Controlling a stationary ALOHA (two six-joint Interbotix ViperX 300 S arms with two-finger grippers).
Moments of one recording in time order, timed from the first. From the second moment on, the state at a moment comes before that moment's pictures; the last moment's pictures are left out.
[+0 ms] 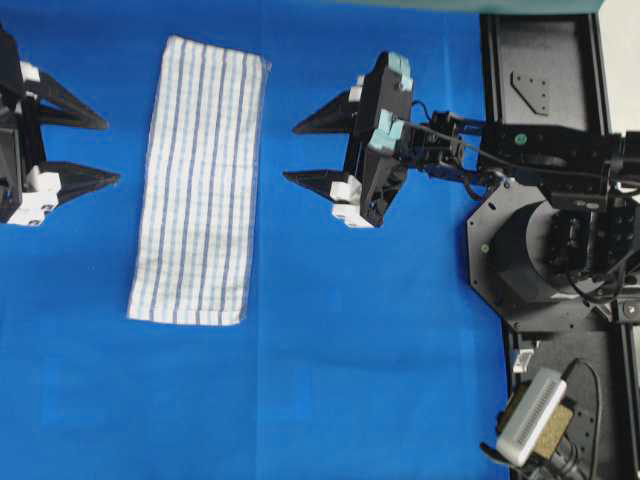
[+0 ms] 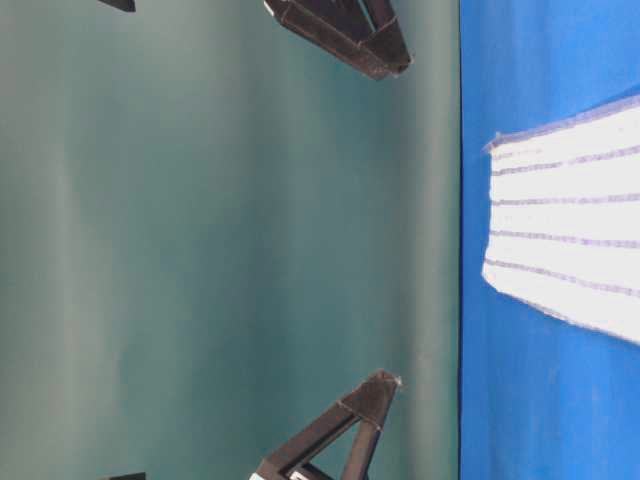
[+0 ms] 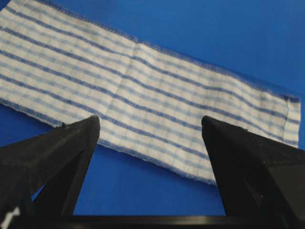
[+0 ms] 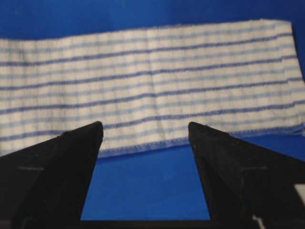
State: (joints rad) left arm 0.16 -0.28 0.92 -0.19 -0.15 0.01; right arm -0.24 -0.39 0.96 0.05 0.01 0.10
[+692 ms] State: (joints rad) left arm 0.39 -0.04 0.78 -0.19 -0.21 0.18; right arm -0.53 -0.15 0.83 -0.03 -0.06 0.09
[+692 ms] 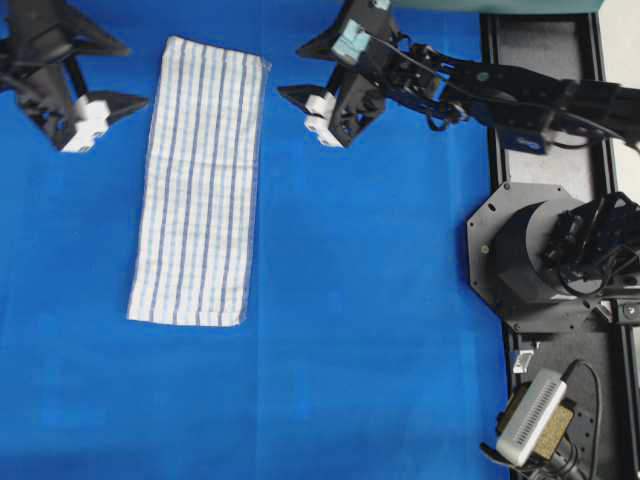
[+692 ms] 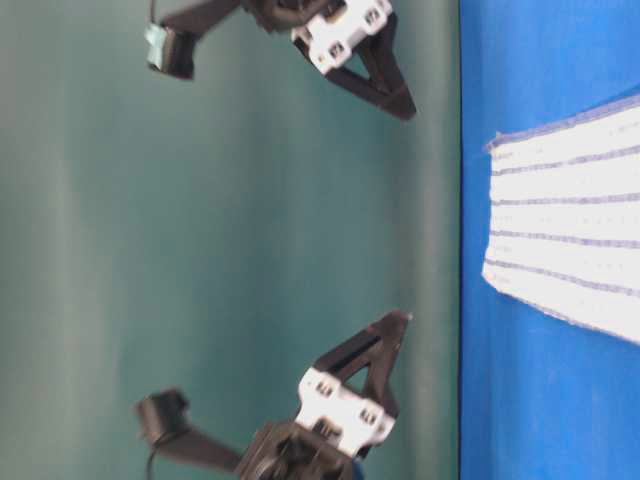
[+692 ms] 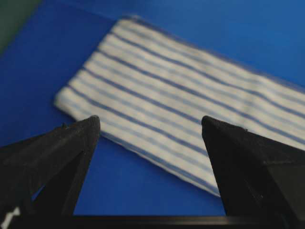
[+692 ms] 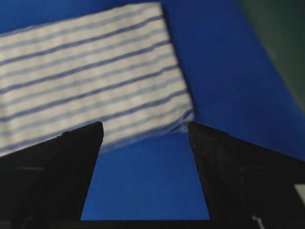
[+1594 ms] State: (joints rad) left arm 0.53 0.35 0.59 -0.19 -0.35 0.22; right arm -0.62 0.24 0.71 -0.06 -0.24 0.08
